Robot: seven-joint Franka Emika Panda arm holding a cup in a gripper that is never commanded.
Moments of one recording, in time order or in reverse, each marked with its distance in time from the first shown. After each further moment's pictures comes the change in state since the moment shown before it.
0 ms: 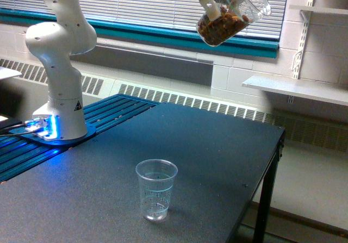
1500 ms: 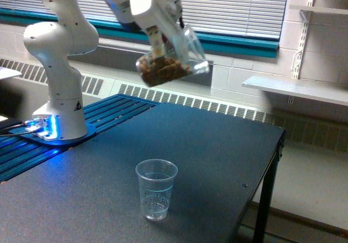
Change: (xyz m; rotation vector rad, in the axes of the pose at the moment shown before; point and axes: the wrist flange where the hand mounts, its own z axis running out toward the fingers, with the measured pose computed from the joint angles) arm -0.060 0.114 0.047 -0.282 0.187 -0.412
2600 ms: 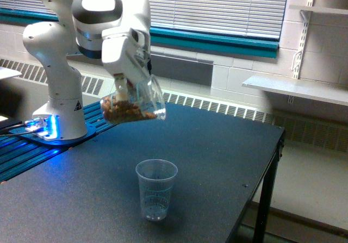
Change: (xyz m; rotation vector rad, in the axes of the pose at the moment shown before) arm -0.108 0.037 0.043 -0.078 -0.053 -0.130
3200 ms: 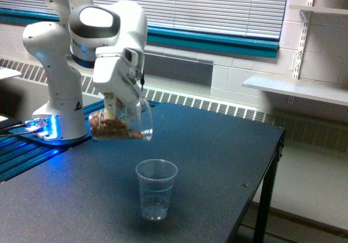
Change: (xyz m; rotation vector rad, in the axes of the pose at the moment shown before) arm -0.031 0.004 0.031 -0.061 -0.072 -0.051
